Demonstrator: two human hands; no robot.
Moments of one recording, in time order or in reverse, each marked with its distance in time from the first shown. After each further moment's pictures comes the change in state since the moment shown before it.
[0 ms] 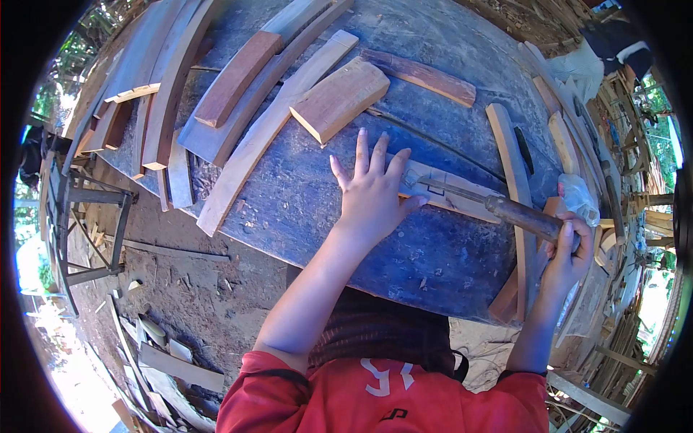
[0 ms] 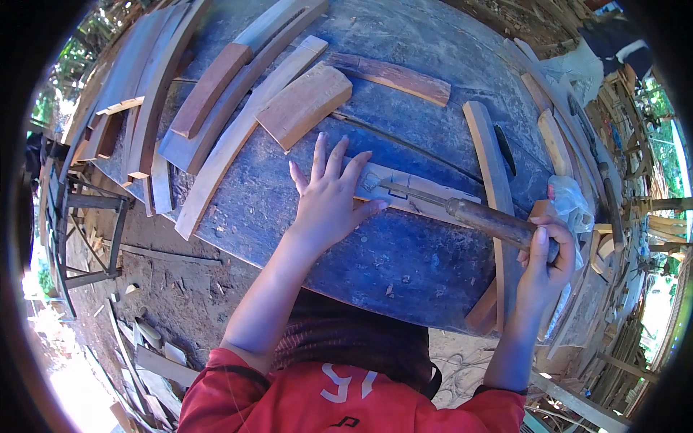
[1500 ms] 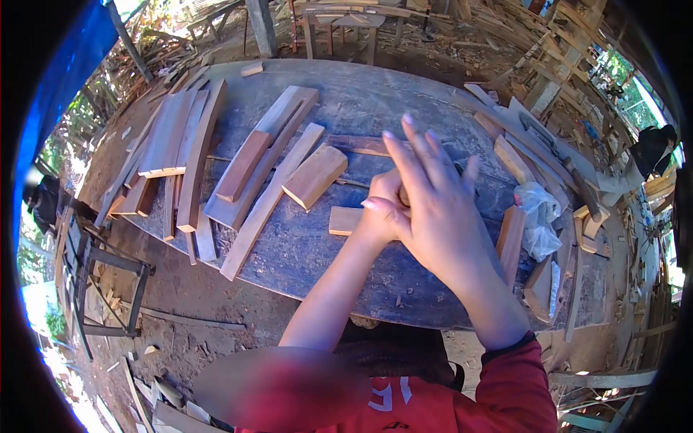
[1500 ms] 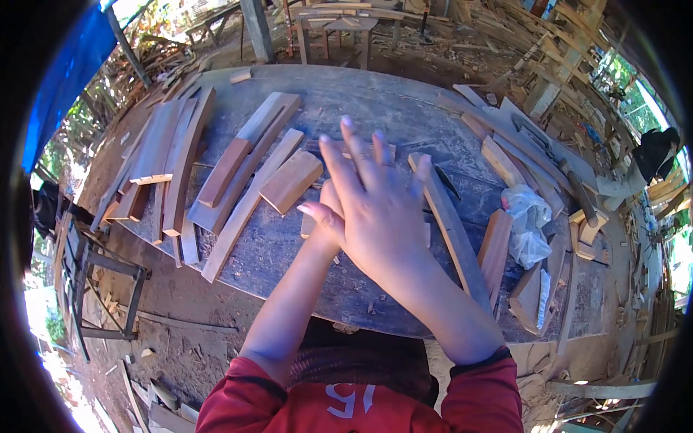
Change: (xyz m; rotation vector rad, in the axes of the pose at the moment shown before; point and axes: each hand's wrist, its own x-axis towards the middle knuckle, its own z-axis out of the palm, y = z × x) left_hand 0.035 0.090 -0.061 -1.061 0.220 0.508; right_hand 0.027 -0.141 0.077 -0.728 -0.242 -0.516
